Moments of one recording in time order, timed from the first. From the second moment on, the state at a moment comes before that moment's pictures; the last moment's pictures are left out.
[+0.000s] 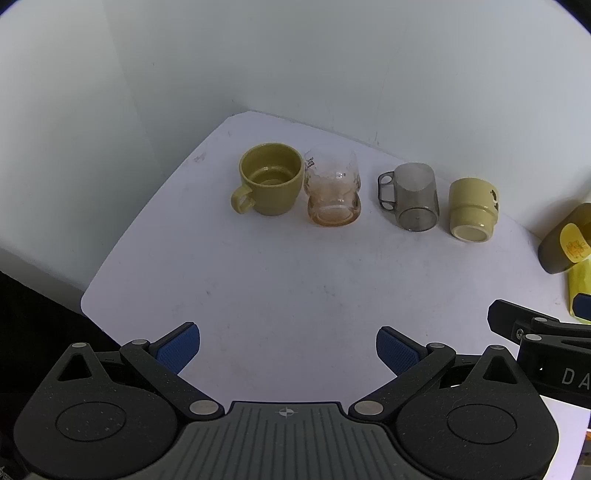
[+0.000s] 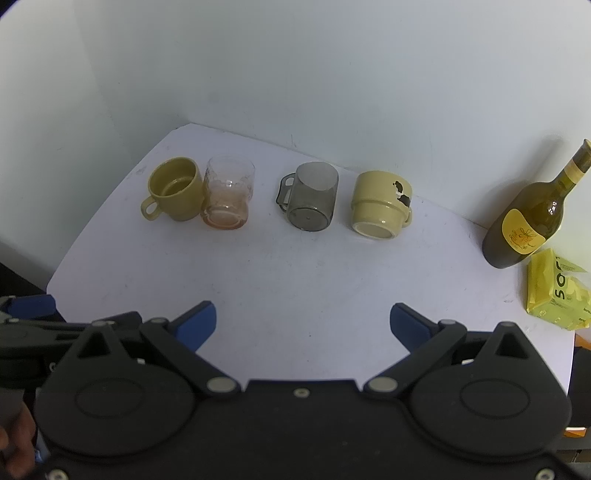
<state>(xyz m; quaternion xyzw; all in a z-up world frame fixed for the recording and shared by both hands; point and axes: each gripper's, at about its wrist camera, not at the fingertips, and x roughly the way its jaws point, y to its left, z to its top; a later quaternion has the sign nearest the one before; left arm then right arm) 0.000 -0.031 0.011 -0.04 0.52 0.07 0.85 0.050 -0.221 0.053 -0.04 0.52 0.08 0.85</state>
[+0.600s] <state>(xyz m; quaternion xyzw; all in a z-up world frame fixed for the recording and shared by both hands) -0.009 -0.025 0.015 -0.05 0.51 0.08 0.85 0.039 -0.215 0.054 -0.04 0.52 0.09 0.85</state>
